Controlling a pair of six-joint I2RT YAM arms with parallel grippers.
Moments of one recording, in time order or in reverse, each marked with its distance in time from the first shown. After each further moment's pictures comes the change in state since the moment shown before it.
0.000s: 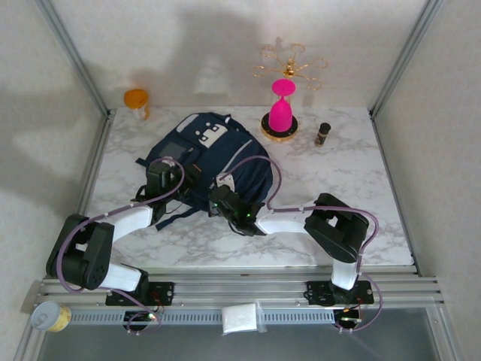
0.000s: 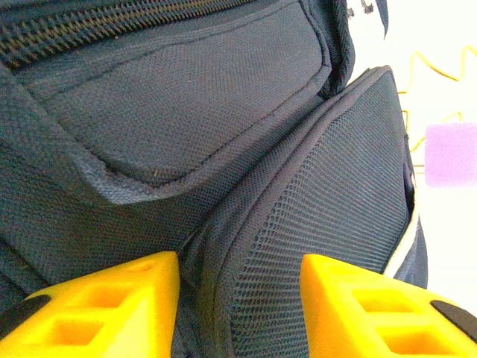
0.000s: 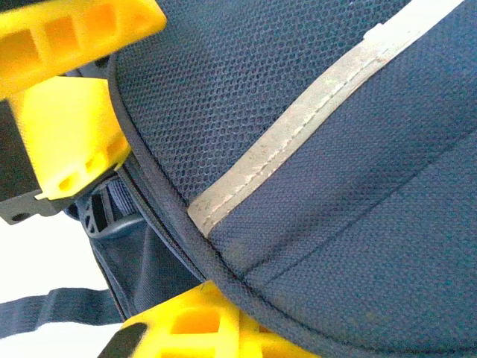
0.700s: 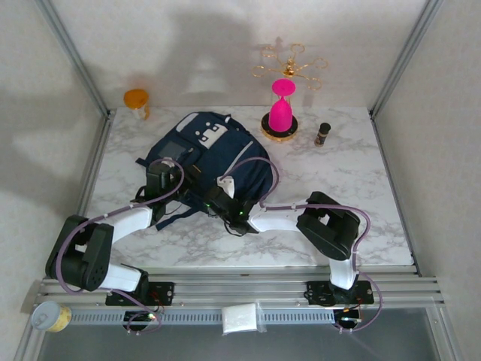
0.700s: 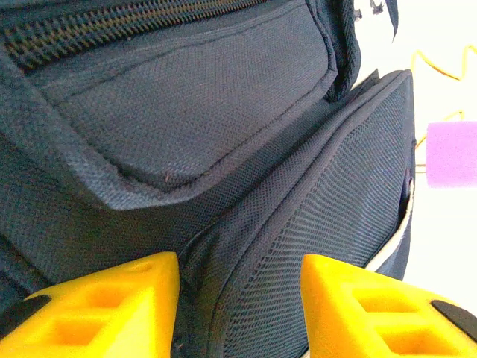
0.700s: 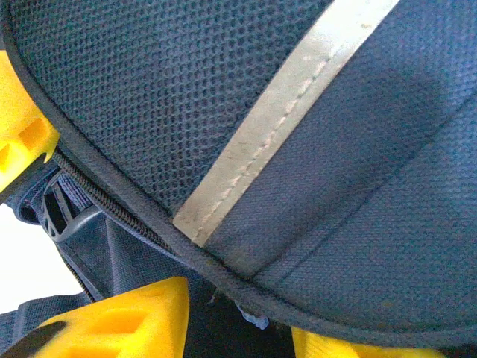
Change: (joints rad) left arm 0.005 -0.001 -0.007 0.000 0.000 0.004; right arm 0.010 0.068 0.071 -0.125 0.018 0.191
